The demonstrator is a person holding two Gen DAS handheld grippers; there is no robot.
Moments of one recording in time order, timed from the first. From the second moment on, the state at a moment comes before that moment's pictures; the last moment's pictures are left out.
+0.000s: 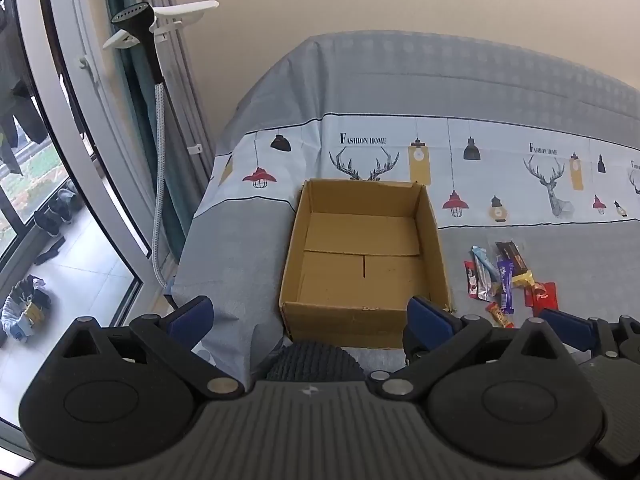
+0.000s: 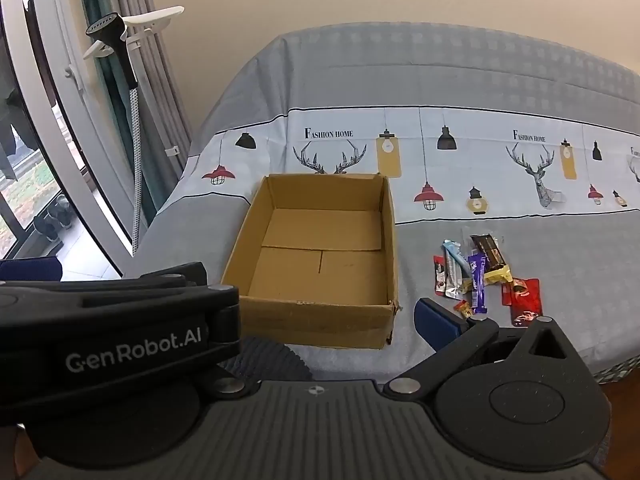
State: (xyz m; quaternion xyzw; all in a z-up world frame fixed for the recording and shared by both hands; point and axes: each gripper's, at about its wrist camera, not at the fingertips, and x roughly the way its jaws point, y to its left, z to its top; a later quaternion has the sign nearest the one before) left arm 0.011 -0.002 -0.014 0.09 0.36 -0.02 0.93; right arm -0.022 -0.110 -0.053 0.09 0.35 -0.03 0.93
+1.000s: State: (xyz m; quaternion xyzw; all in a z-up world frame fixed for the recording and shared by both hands) left arm 0.007 -0.002 -0.016 0.09 0.37 -0.02 0.93; right arm -0.022 -0.113 -0.052 0.10 0.33 -0.02 0.94
